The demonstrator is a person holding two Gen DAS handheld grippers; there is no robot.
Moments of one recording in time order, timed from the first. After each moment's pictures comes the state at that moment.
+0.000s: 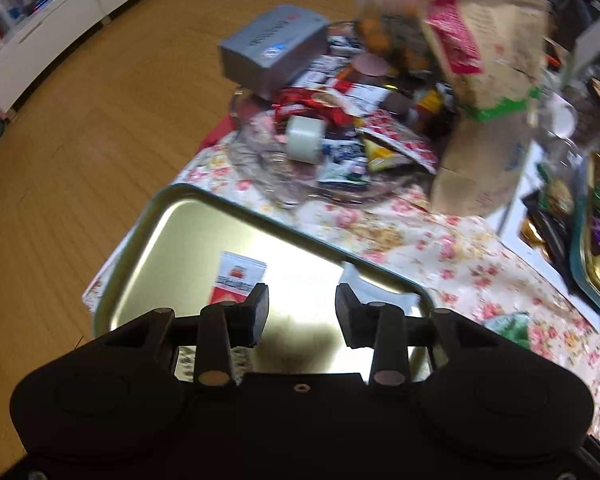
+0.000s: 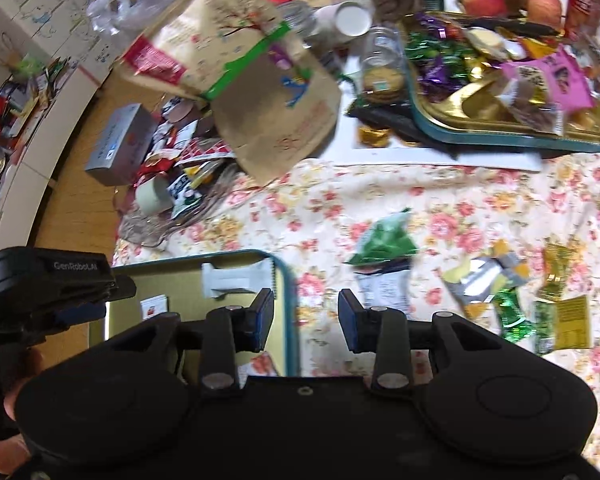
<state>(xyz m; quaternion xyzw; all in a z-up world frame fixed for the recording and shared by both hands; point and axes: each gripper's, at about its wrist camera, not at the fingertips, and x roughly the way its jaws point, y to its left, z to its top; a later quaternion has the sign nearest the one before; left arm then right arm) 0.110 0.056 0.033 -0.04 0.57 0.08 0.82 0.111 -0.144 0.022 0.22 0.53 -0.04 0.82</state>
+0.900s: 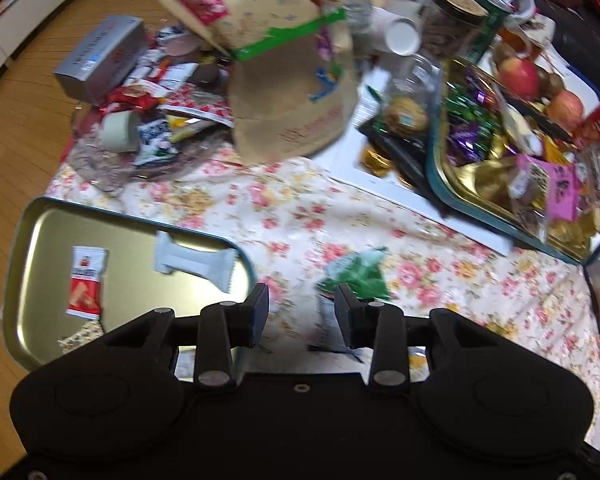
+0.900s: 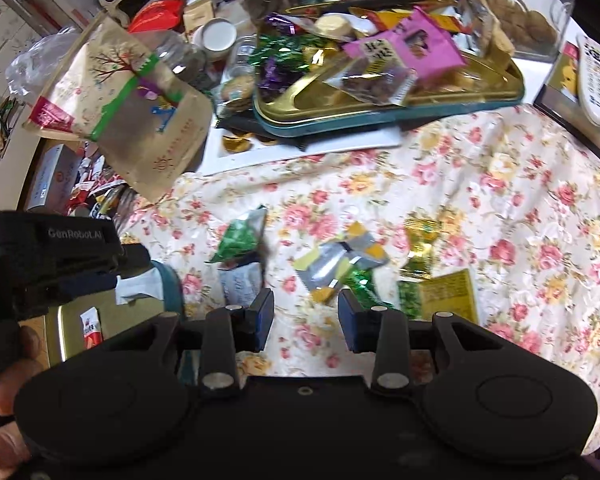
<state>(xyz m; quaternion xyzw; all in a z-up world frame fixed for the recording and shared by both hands) 0.092 -0.075 0.025 0.00 0.59 -0.05 0.80 0.060 -0.246 0.010 0.25 0.54 -0.11 0.80</state>
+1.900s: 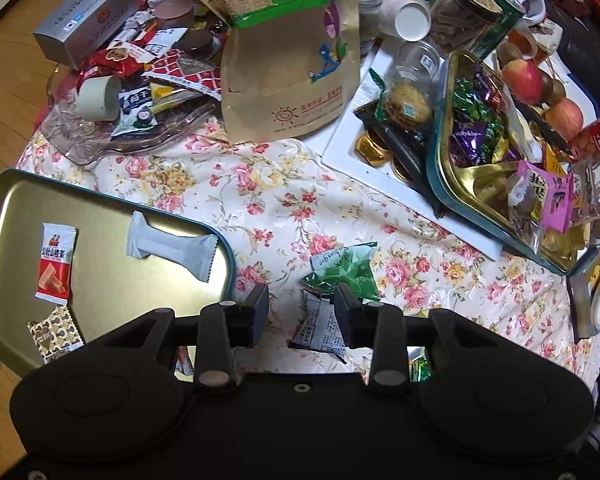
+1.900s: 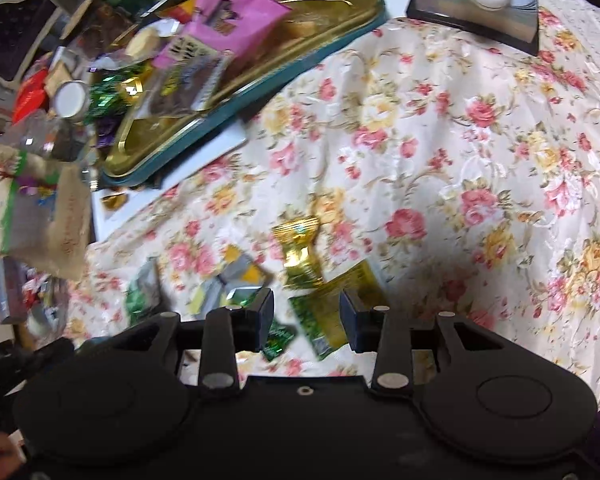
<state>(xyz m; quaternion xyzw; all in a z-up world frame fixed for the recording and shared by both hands) 0.110 -0.062 0.008 -0.05 0.62 -0.06 0.78 0.045 -0.338 -0.047 0.39 0.55 -0.22 0.71</state>
